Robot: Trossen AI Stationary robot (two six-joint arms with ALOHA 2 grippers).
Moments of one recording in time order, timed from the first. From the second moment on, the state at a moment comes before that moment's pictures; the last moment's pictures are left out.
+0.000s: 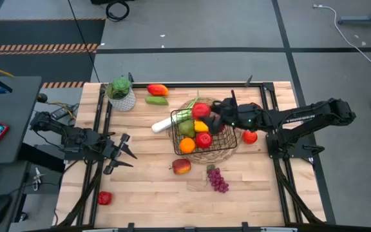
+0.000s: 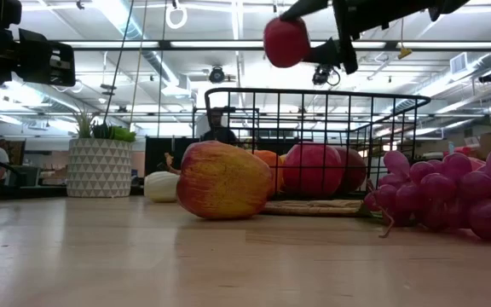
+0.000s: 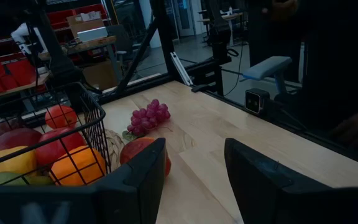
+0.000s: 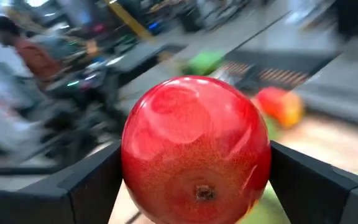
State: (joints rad) left arm -0.39 0.10 0.01 0.05 0.02 0.19; right arm 0.00 1.17 0.75 0.24 0.35 0.55
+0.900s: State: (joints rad) left arm -0.39 0.10 0.01 0.05 0.02 0.19; right arm -0.04 1.49 1.29 -0.99 -0.01 0.37
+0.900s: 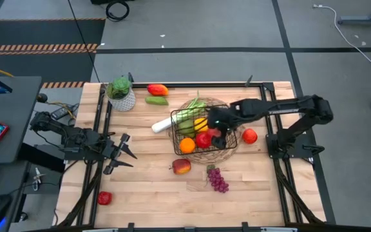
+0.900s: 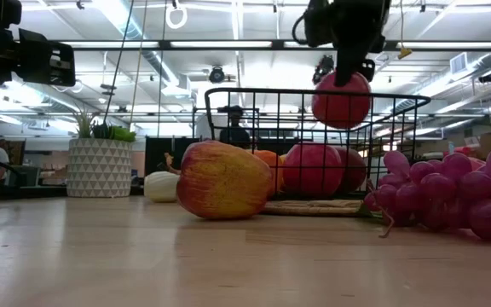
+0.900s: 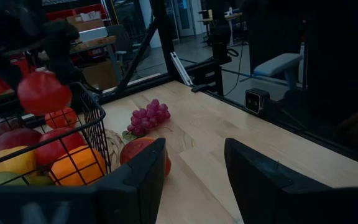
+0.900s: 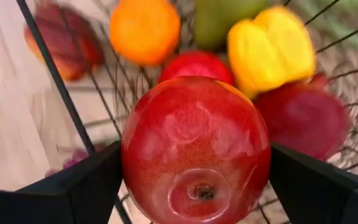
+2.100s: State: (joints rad) left arm -0.39 0.10 0.01 0.05 0.02 0.19; right arm -0.12 1.70 1.35 -1.20 -0.15 0.12
